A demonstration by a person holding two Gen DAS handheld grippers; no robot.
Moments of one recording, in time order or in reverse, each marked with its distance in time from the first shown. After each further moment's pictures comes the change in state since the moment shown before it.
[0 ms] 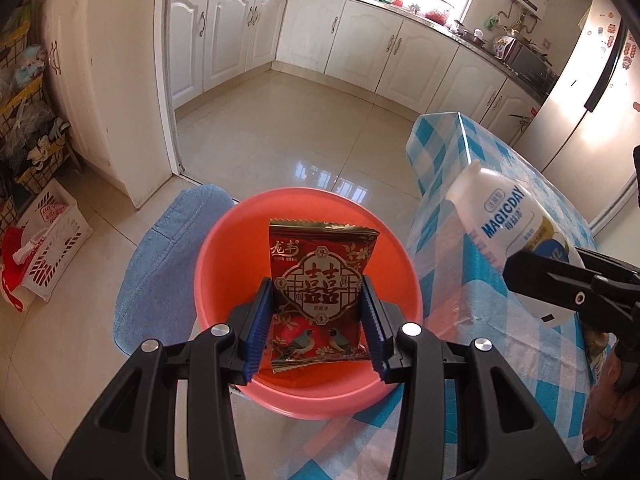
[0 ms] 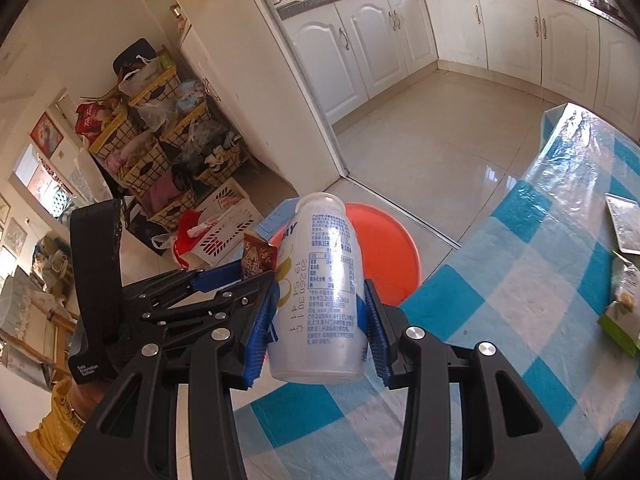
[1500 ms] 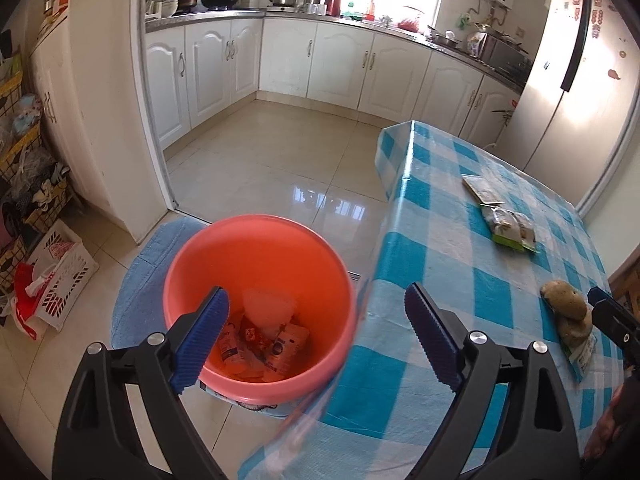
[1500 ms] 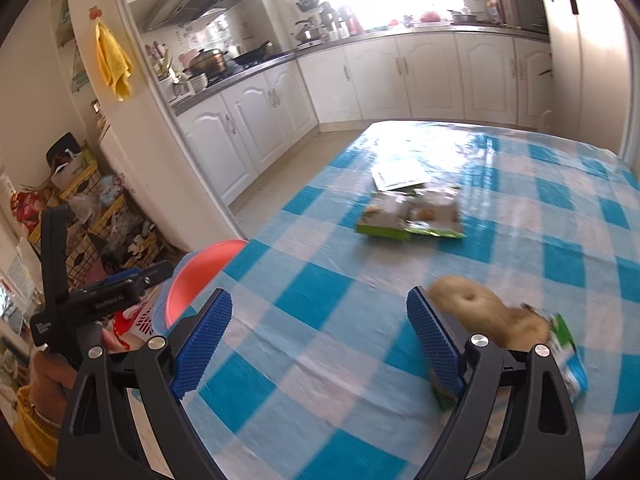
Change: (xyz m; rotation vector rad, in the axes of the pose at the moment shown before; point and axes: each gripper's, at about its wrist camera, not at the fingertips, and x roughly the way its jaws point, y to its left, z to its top) left arm -0.048 -0.076 -0.010 0.111 -0.096 0.015; right arm -0.151 -0.075 -0.132 0.241 -0.329 -0.315
